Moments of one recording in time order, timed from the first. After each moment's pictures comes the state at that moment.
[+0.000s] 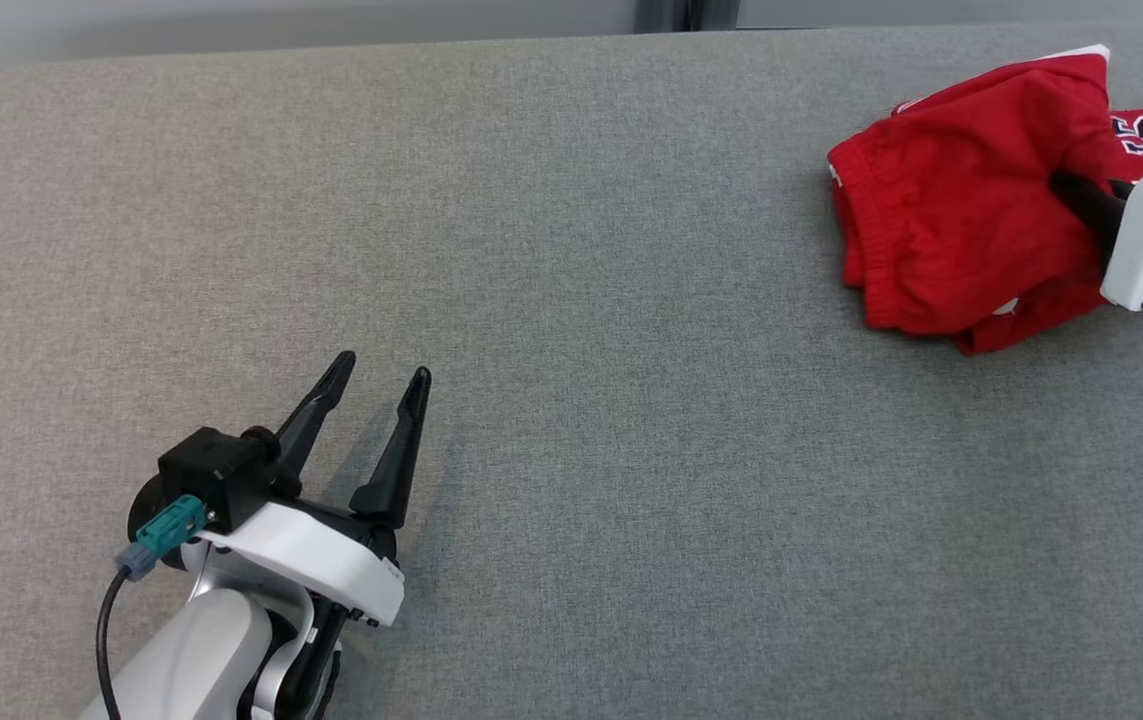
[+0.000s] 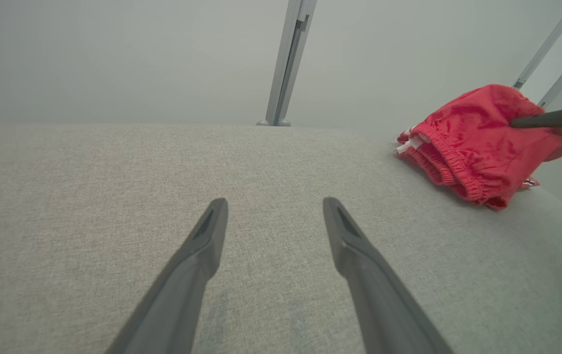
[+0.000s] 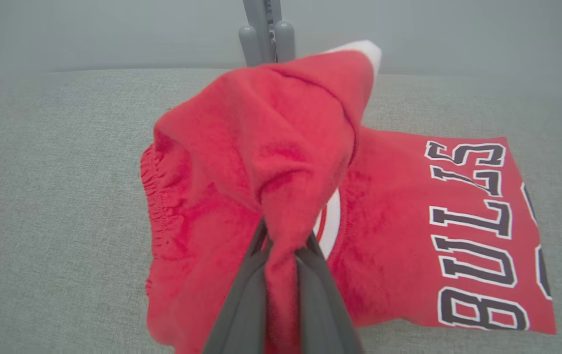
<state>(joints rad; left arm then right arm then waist) -0.34 0.39 -0.62 0.15 -0.72 0.12 -0.23 -0.99 -0.54 0.64 0.75 0.92 0.13 0.42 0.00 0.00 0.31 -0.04</state>
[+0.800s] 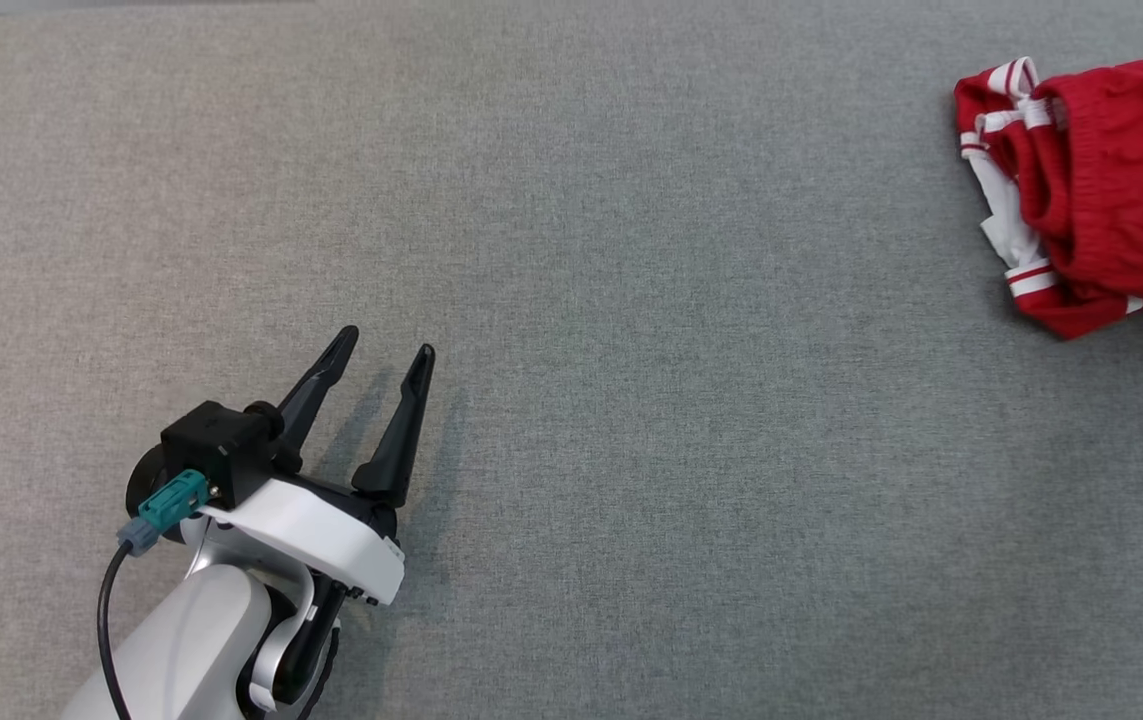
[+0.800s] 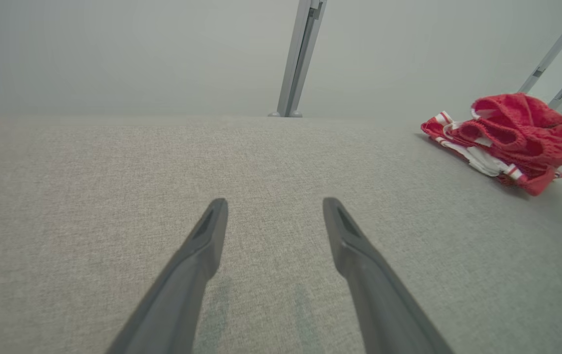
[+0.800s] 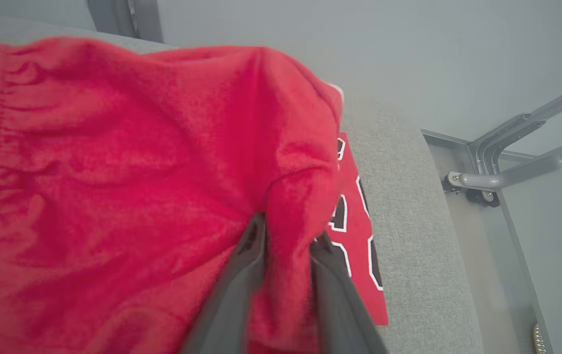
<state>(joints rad) -0.39 0.39 -0.63 0.16 -0.71 0.11 -0.23 -1.12 -0.50 0.61 1.25 0.52 0.13 0.11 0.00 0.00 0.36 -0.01</state>
